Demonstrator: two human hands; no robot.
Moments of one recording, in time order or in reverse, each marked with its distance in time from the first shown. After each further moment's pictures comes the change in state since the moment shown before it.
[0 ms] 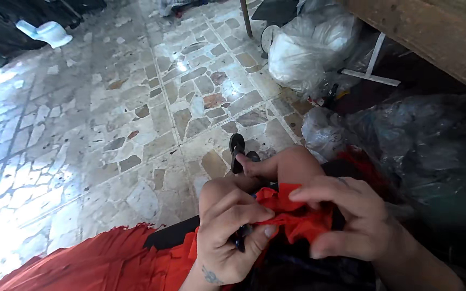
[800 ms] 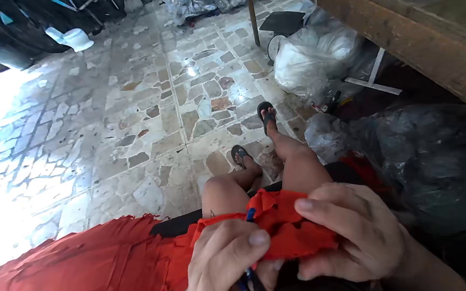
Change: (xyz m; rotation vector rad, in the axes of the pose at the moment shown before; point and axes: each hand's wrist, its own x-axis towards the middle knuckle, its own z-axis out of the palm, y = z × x) left_hand -0.017 0.069 0.004 0.255 0.079 0.091; right_hand 0.002 -0.041 0.004 -0.374 0.039 -0.234
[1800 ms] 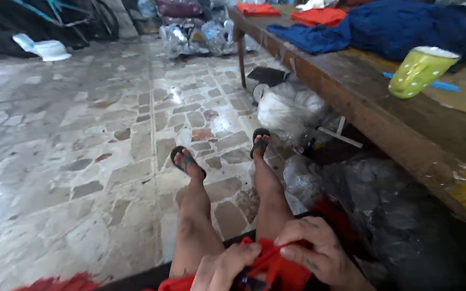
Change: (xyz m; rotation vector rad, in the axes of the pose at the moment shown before) left_hand -0.001 -0.073 0.030 -0.132 -0.113 -0.067; right_hand -0.009 0.072 0.011 0.456 -0.040 0.247
